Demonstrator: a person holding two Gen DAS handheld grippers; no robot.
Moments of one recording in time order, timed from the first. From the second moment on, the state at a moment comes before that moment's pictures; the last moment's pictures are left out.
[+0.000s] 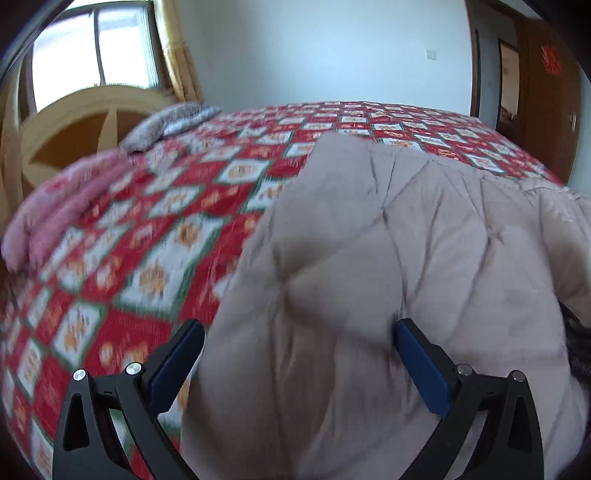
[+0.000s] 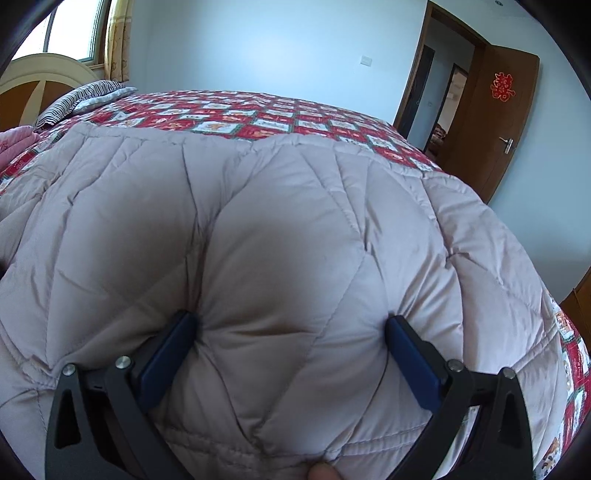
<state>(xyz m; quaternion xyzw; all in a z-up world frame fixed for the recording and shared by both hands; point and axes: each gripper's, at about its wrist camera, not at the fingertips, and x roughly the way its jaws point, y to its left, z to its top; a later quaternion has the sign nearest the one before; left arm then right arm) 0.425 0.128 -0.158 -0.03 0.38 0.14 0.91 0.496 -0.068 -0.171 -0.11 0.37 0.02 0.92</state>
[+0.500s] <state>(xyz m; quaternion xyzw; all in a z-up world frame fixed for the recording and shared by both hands) 0.405 0.150 -0.184 -0.19 0.41 0.13 0.88 0.475 -0.068 -0.162 -0.12 0.38 0.00 0.92</state>
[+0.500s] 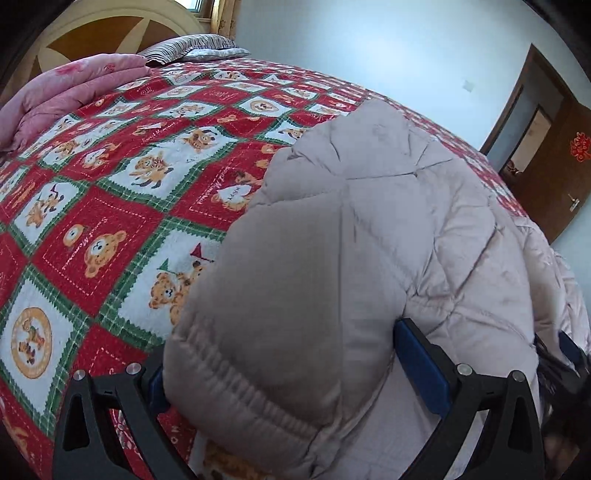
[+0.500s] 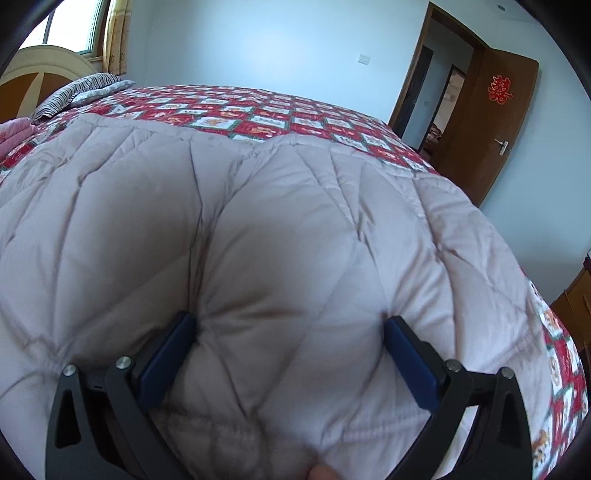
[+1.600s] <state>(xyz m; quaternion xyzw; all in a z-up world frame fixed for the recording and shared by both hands) 0.282 0.210 -0.100 -0.11 0.29 0.15 0.94 0.355 0.017 -0.167 -0.18 0.36 0.18 0.90</state>
